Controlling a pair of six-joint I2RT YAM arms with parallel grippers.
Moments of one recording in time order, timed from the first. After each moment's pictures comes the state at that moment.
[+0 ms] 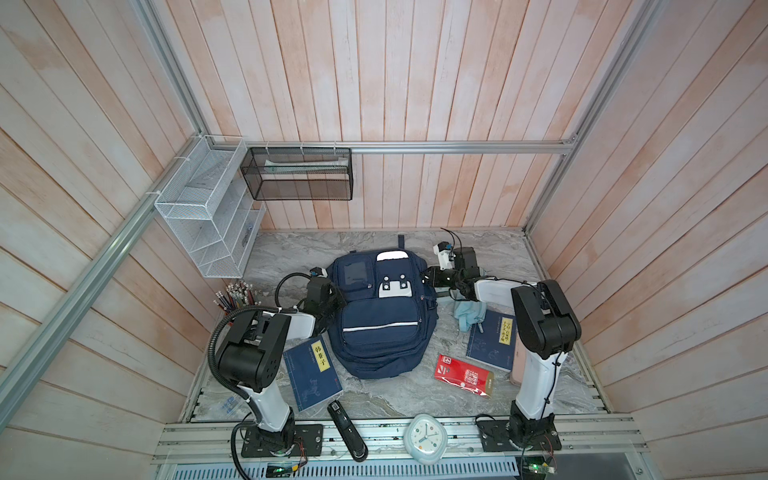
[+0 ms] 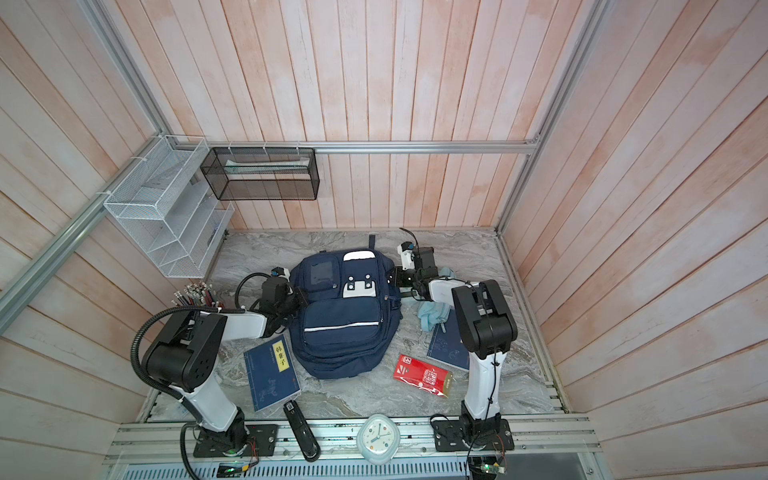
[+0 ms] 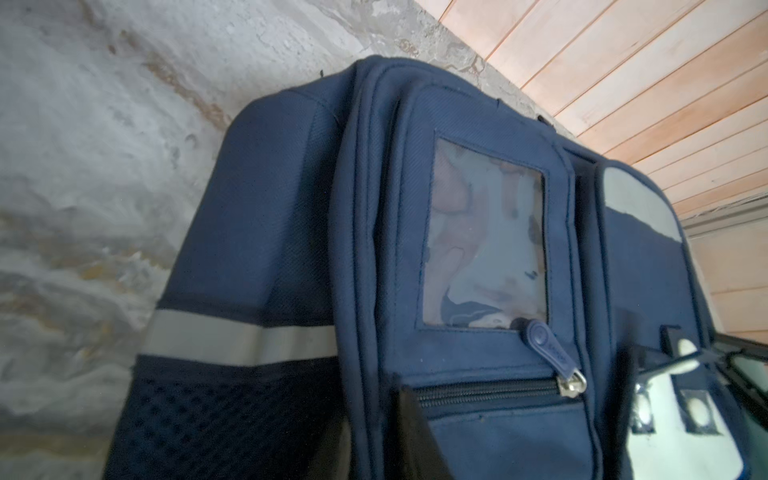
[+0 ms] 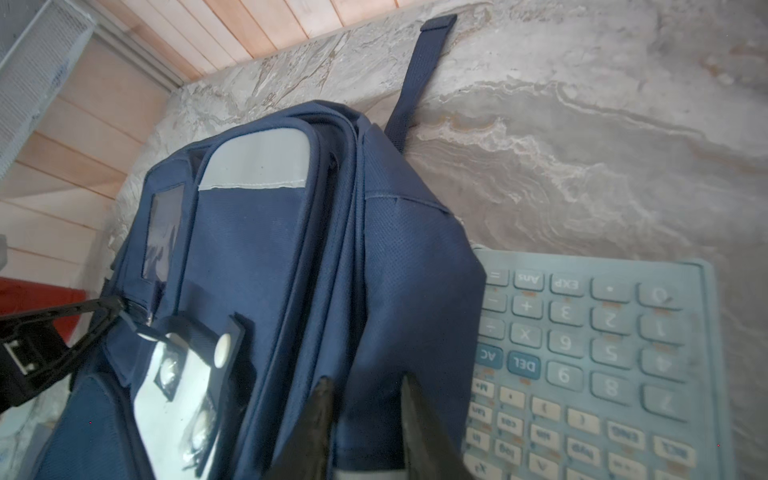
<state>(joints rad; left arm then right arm) -0.25 1.77 0.75 0.42 0.07 -0.60 0.30 1.99 1.16 0.19 -0.46 0.32</state>
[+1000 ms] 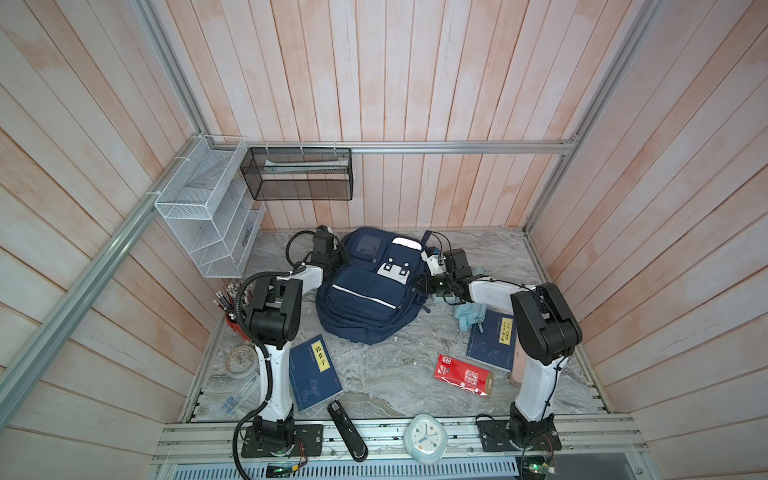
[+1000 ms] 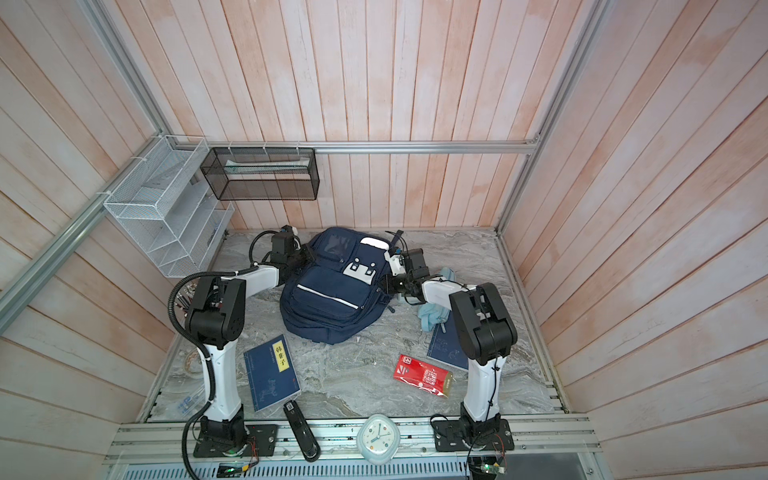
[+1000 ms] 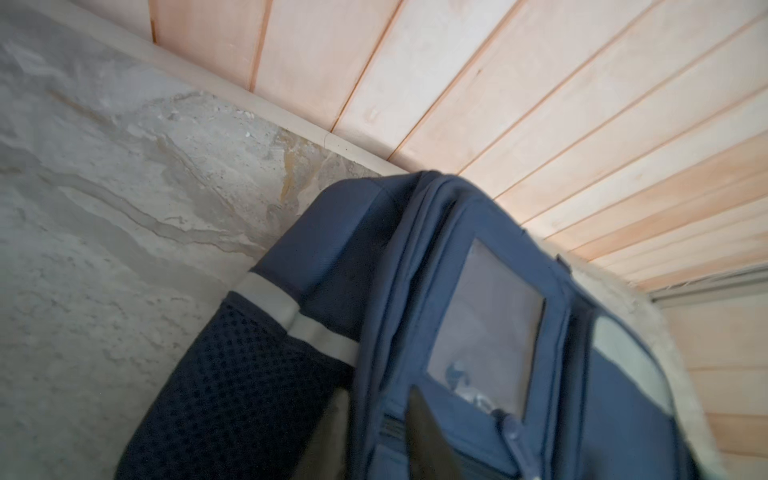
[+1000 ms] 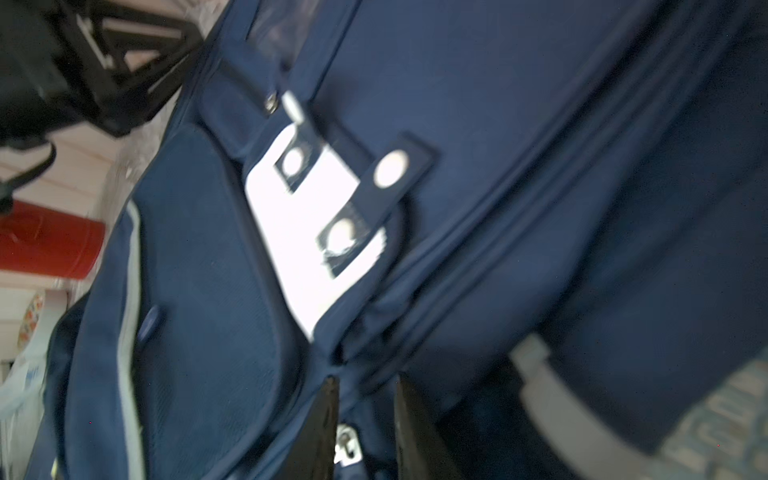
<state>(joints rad) -0.17 2.15 1.43 0.19 0.17 -0.57 0.40 1.92 1.16 0.00 -0.47 0.23</state>
